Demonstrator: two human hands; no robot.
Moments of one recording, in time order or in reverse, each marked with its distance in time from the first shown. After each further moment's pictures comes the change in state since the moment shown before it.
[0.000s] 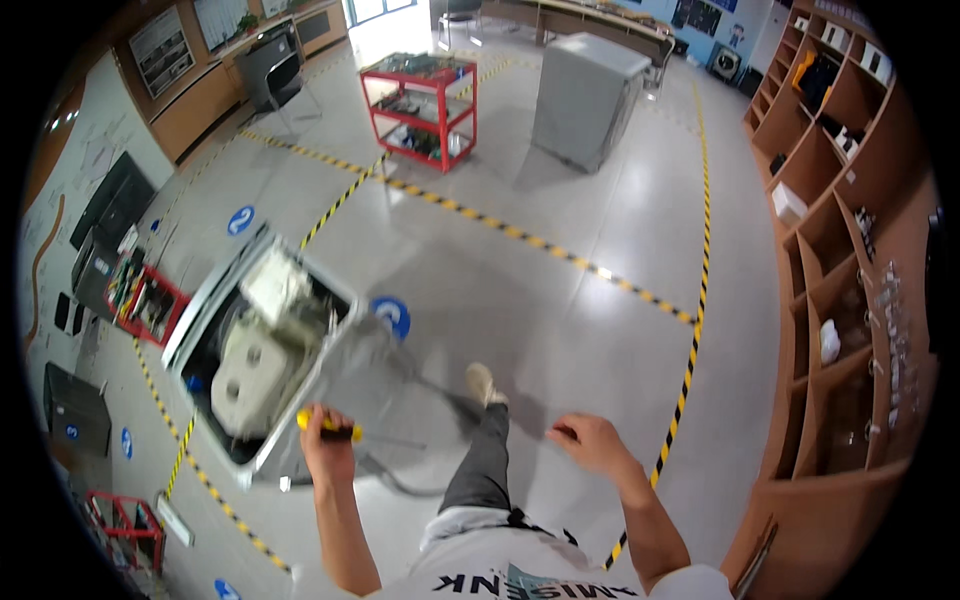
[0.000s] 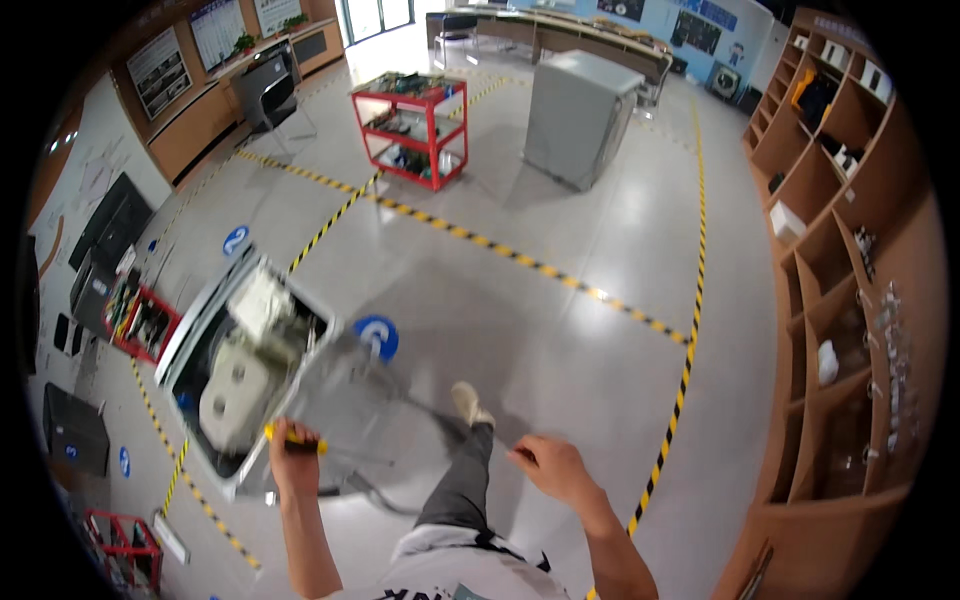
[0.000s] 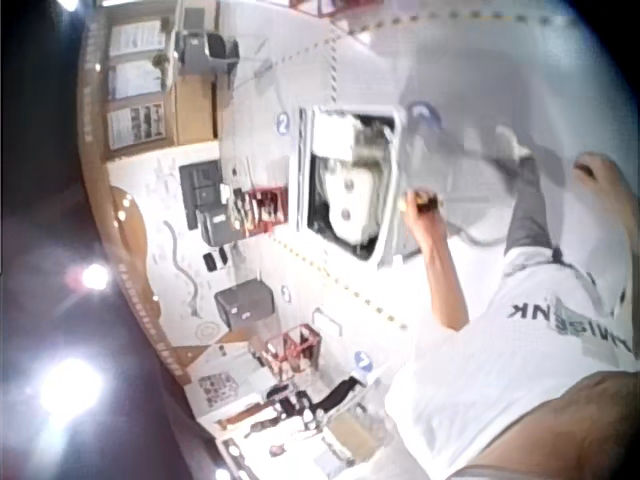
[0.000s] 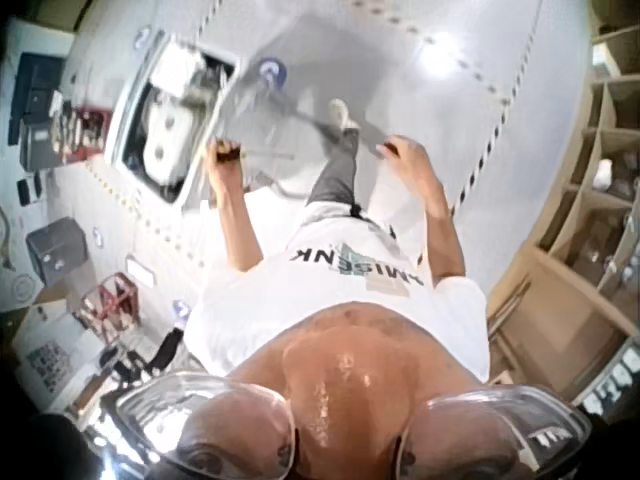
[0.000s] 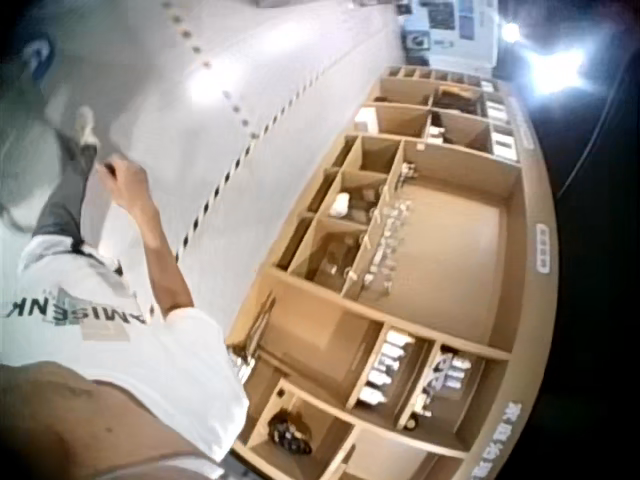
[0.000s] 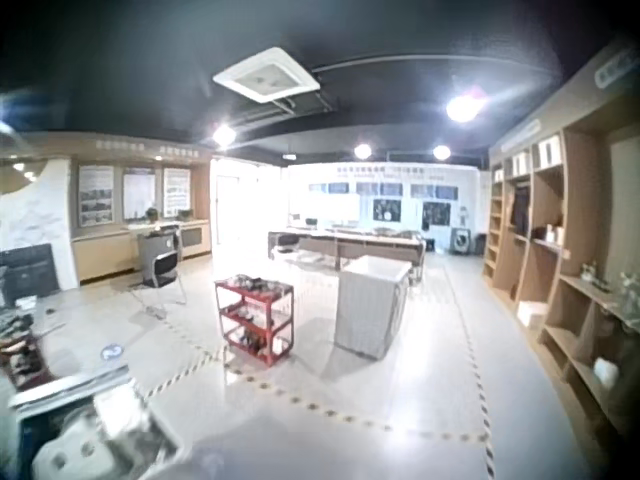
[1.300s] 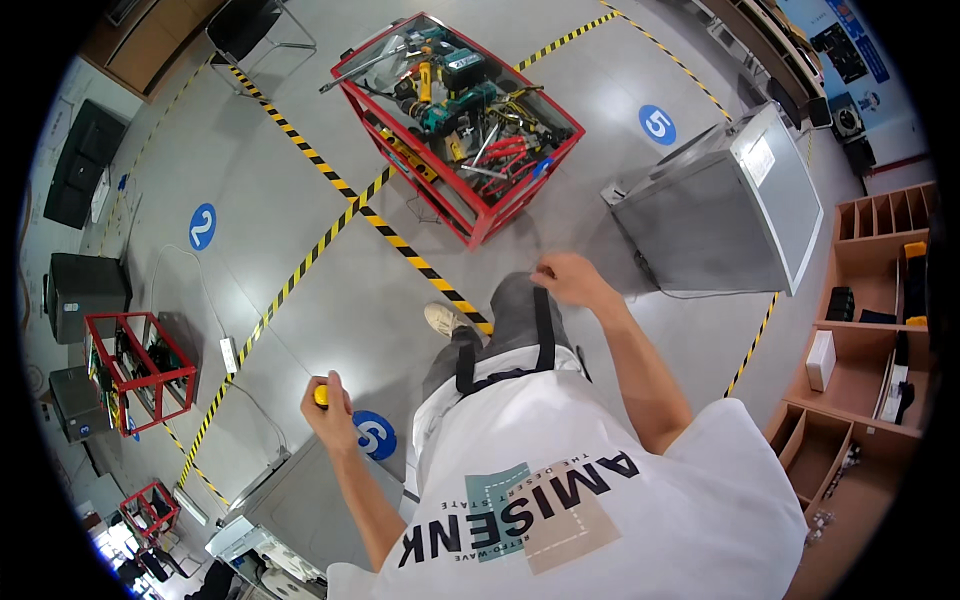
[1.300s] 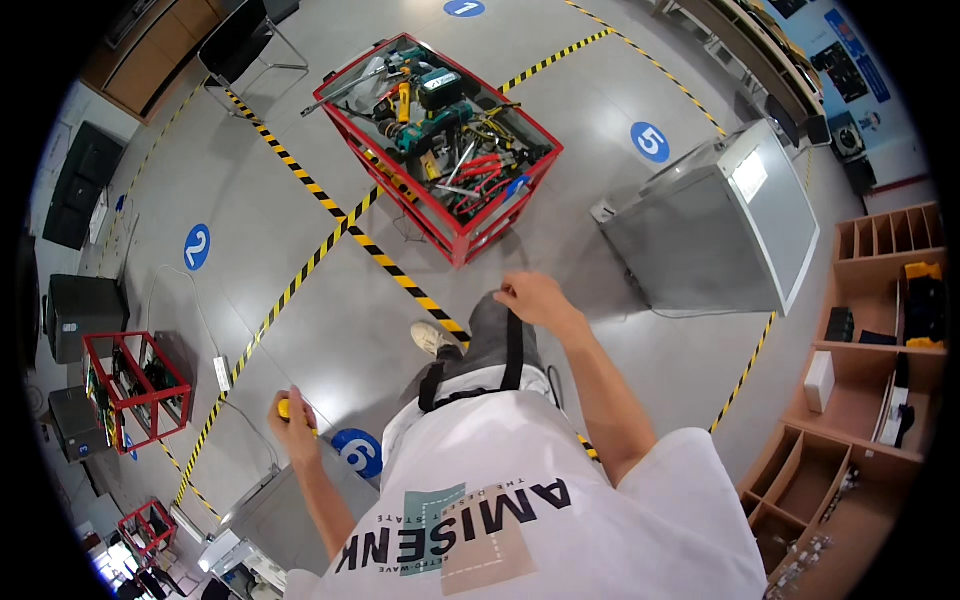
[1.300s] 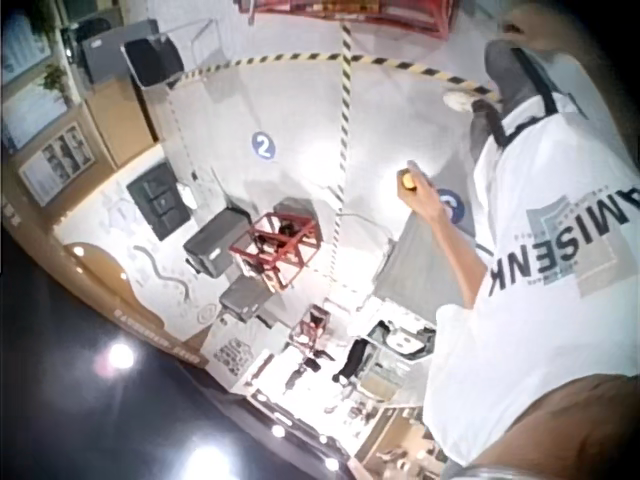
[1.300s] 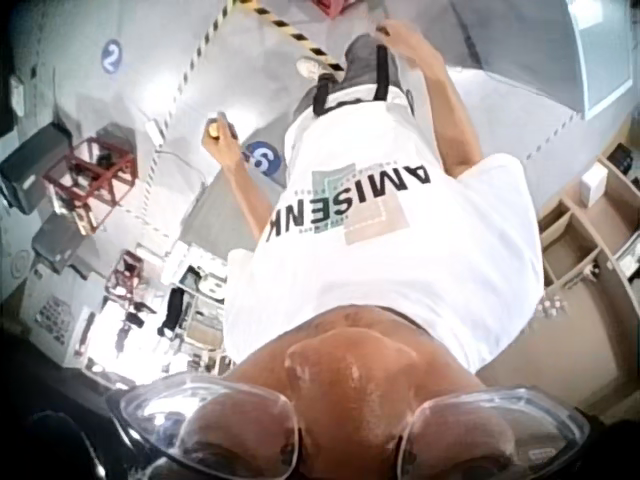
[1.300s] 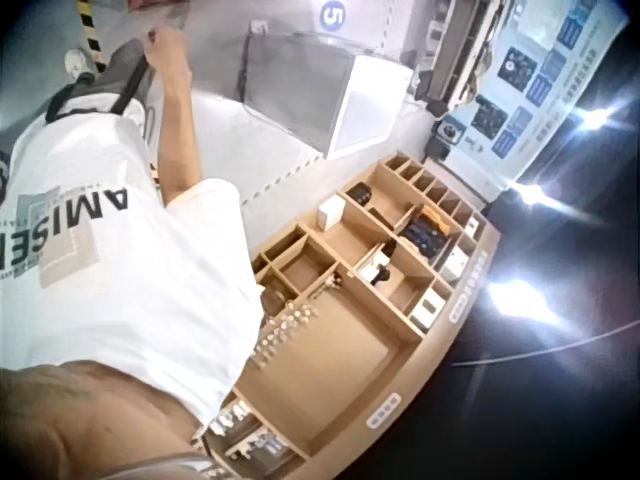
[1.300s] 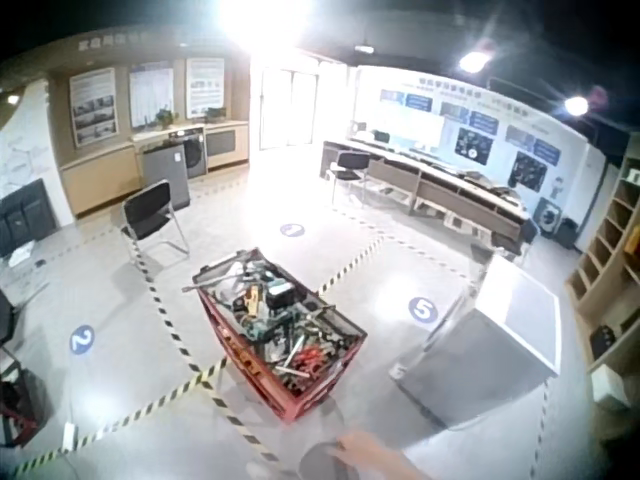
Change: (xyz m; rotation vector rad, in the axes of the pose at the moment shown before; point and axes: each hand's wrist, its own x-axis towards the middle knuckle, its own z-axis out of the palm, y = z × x) left_hand 0.992 -0.137 0.418 0.917 0.557 0.080; right_hand 1.341 -0.016 -0.284 -0.290 -0.386 -0.240
